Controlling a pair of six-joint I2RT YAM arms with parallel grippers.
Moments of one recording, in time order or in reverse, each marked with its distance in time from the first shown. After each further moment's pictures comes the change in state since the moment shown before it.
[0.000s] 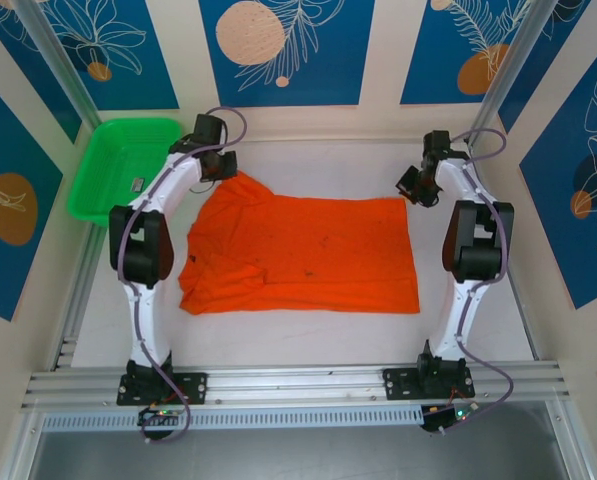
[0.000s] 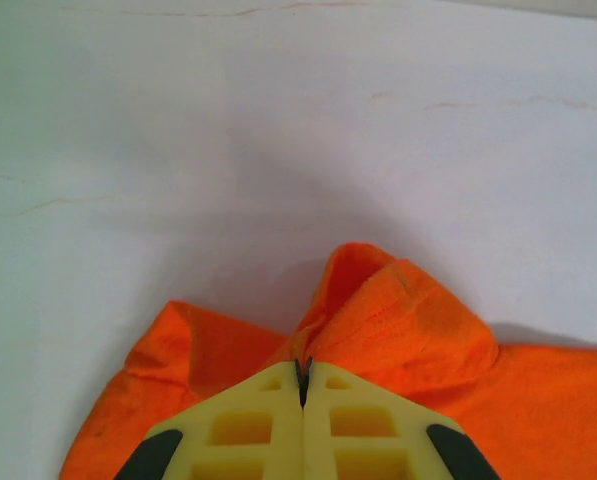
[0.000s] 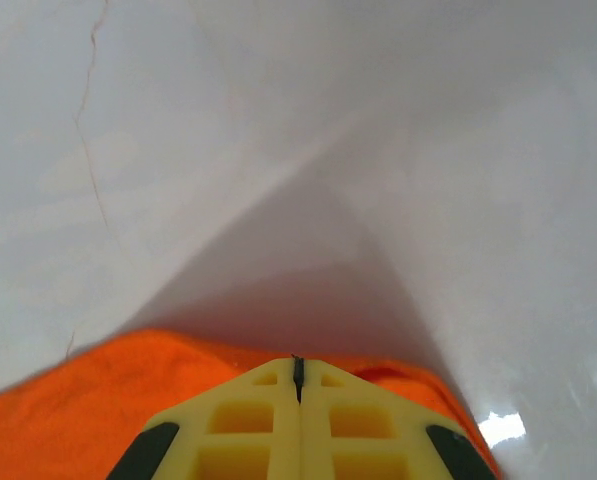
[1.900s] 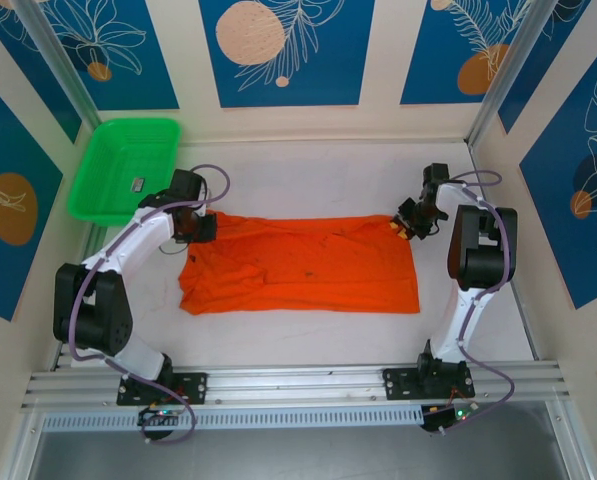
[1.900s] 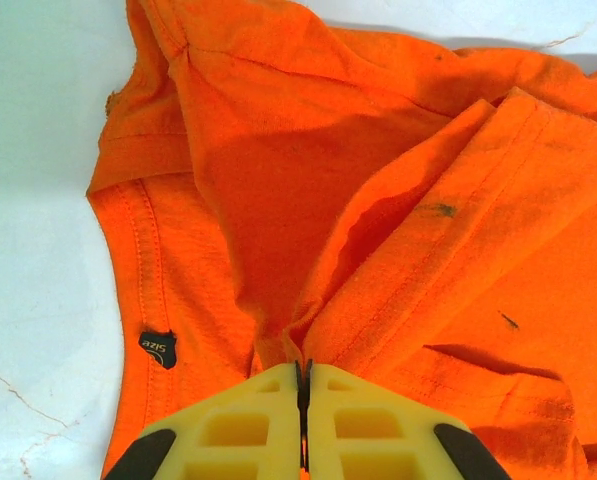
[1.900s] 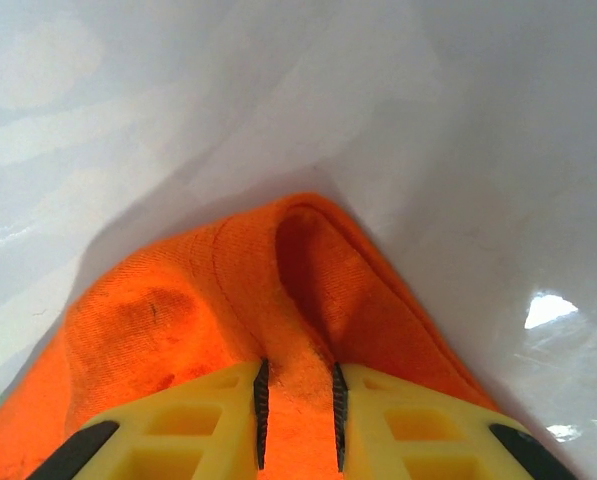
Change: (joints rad) left arm 0.000 -0.550 -0.711 -0.055 0.026 0.061; right arm -0.023 -0.057 -0.297 0.067 -0.166 0.095
